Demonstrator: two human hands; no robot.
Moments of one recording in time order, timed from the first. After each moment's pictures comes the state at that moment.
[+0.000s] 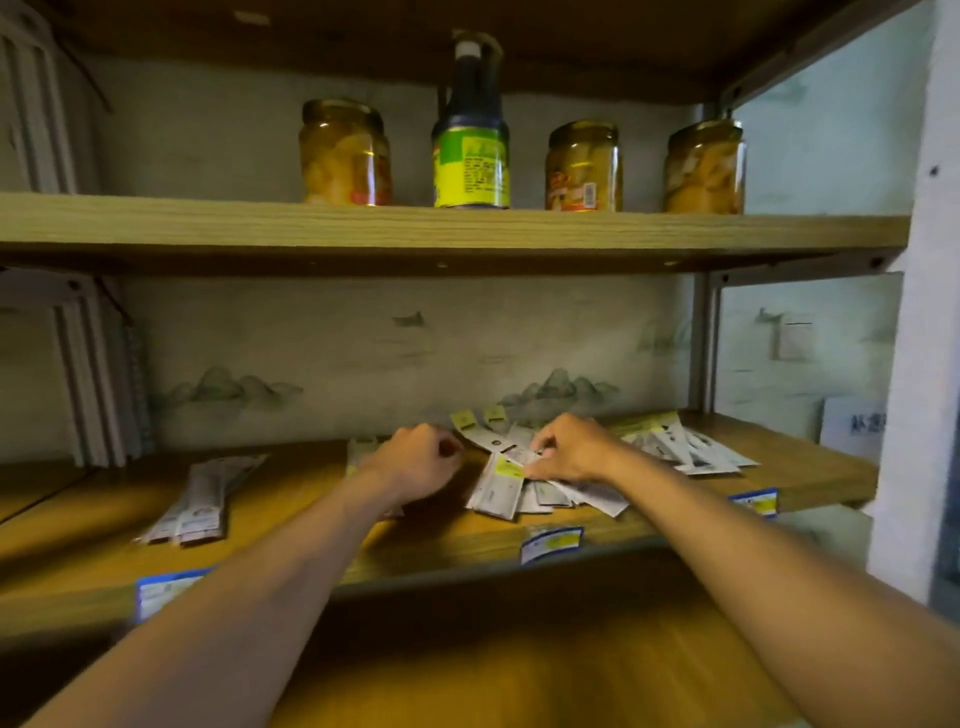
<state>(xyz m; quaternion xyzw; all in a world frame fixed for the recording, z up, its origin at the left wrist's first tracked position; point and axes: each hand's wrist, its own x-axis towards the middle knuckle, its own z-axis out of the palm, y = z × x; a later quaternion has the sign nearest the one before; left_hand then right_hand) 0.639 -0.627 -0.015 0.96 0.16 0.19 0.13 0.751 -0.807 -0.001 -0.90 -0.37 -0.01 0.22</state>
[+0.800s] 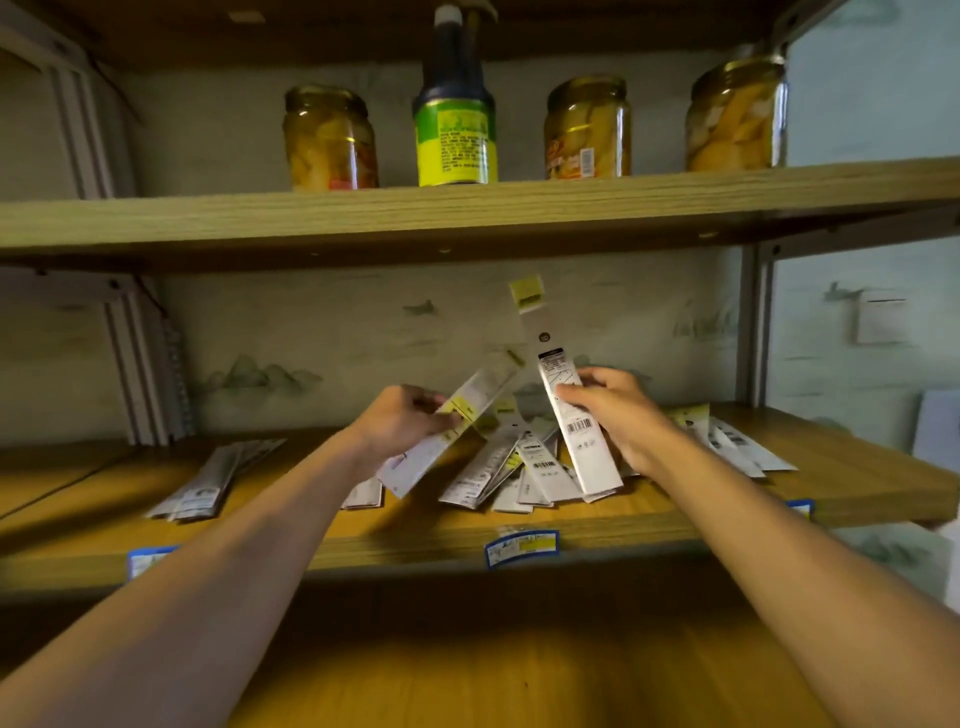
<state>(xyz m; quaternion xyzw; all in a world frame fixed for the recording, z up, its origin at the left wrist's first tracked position) 0.648 -0.641 0.007 0.84 0.22 0.27 0.41 0.799 -0.834 0.004 -0.66 -0.33 0.13 0.66</state>
